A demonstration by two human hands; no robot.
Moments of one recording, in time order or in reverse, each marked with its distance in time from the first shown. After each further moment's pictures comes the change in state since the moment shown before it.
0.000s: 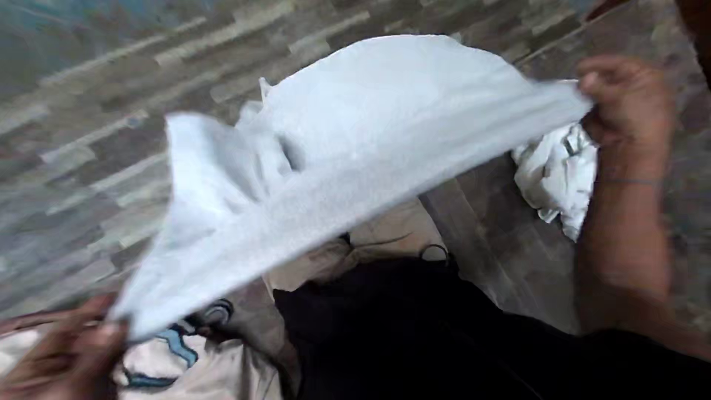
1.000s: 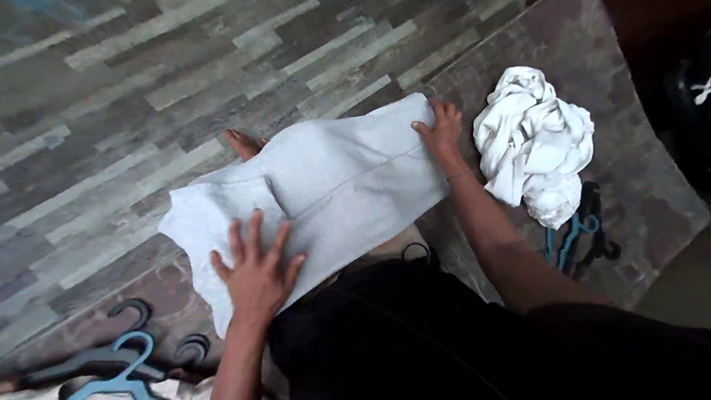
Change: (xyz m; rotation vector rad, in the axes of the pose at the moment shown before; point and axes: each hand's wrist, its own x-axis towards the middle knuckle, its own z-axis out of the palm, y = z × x) left_hand 0.059 -0.042 0.199 0.813 -0.078 0.832; right_hand 0.022 0.095 0.147 -0.599 0.067 -0.015
